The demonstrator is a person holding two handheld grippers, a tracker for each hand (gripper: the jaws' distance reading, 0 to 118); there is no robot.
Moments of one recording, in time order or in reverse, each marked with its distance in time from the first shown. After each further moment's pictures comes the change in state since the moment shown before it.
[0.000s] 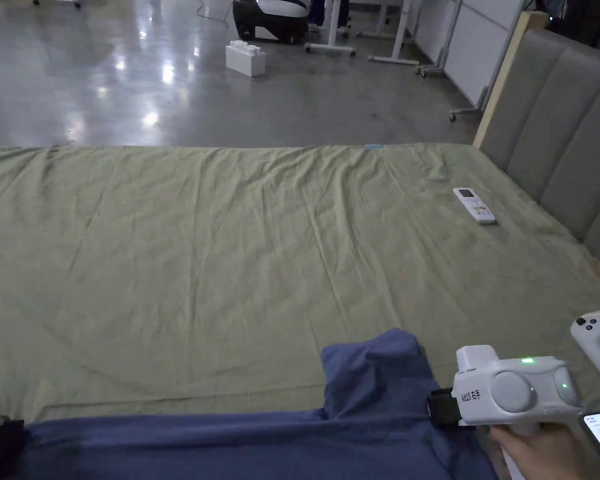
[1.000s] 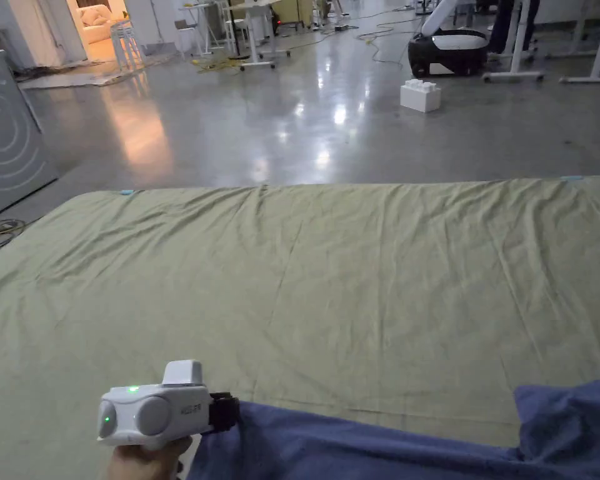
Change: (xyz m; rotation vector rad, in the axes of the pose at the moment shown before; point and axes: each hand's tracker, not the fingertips) left arm -0.044 -0.016 0.013 0.194 -0.090 0.091; right arm -0.082 -0.255 0.259 0.485 0.146 -0.049
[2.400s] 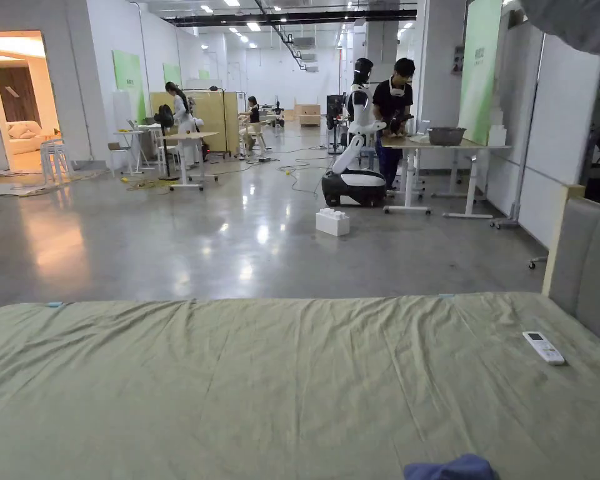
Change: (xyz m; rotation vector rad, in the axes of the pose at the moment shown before) left arm 0.096 -0.184 0.410 0.743 -0.039 -0.268; right arm -0.043 0.055 0.063 0.428 0.076 0.178
